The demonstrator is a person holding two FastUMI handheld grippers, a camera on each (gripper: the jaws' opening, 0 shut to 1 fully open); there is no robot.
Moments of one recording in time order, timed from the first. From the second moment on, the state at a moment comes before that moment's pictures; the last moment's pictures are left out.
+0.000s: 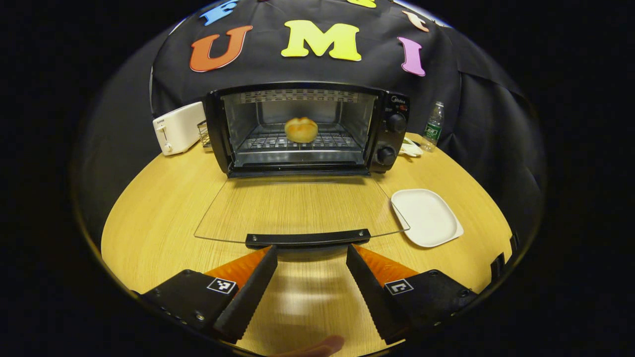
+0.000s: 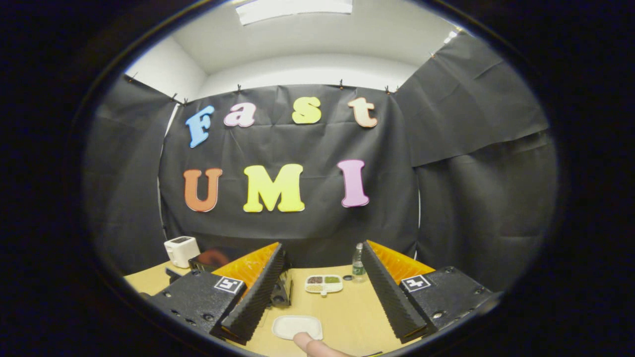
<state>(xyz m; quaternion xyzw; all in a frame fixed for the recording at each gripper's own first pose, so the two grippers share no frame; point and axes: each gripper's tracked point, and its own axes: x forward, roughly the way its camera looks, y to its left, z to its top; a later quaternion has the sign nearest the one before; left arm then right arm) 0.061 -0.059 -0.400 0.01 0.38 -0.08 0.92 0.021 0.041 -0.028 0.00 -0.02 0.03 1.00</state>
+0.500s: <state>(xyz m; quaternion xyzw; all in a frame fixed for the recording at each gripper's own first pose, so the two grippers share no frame) 0.069 -0.064 -0.410 0.00 0.40 -0.07 0.91 0.020 0.043 -0.033 0.01 -0.03 0.05 1.00</state>
